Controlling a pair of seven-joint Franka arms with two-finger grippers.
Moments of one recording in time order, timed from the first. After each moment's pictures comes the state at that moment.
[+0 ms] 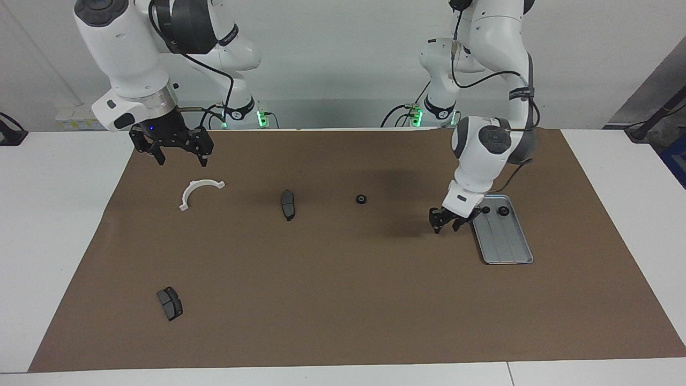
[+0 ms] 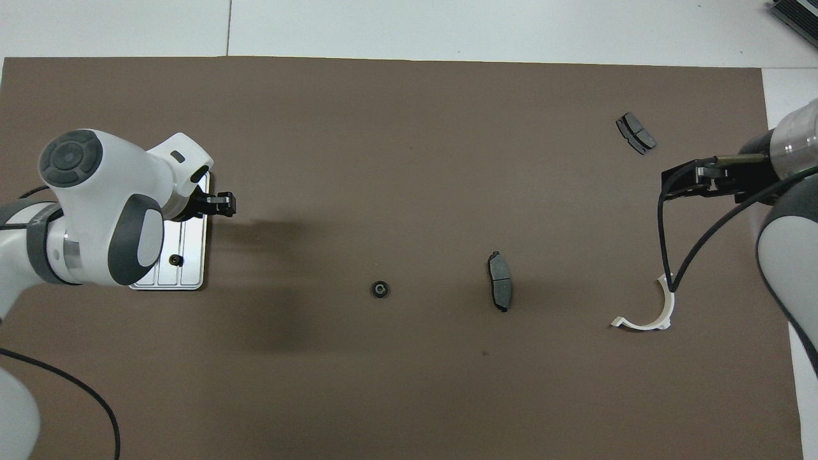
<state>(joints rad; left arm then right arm) -0.26 0.26 -0.08 -2.00 -0.02 2.37 -0.42 0.01 0.03 0.06 -1.61 -0.04 1.63 0.13</state>
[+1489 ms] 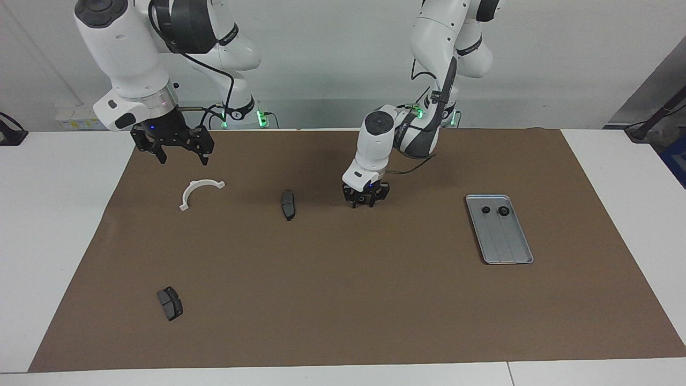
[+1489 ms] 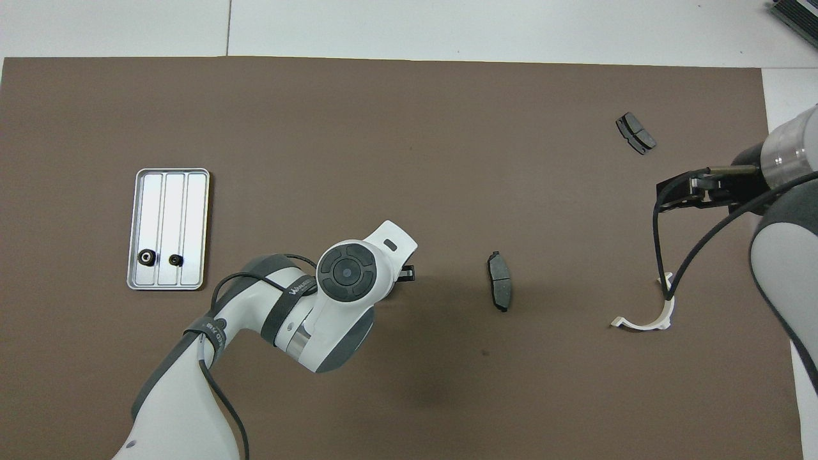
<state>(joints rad) -0.63 0.29 -0.07 -2.09 -0.02 2.44 -0.67 0.01 0.02 0.06 -1.63 -0.03 1.63 0.13</state>
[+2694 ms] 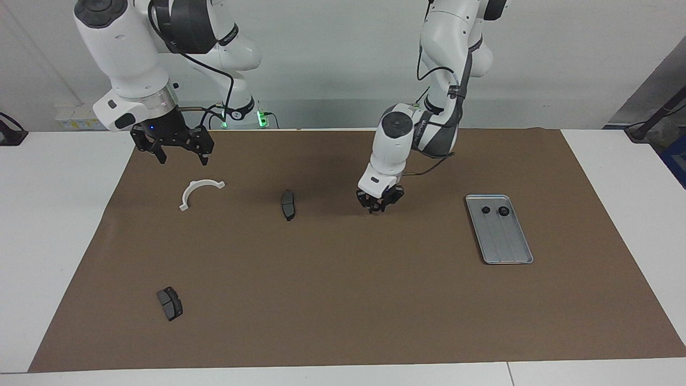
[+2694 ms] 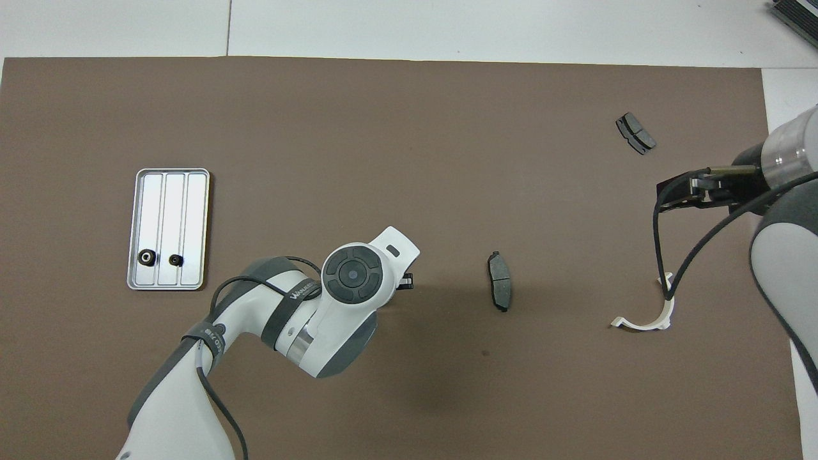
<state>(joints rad) -0.49 0.28 -0.05 -1.96 -0.02 2.30 -0.63 0.01 0.02 0.06 -1.63 -0.03 1.63 0.13</state>
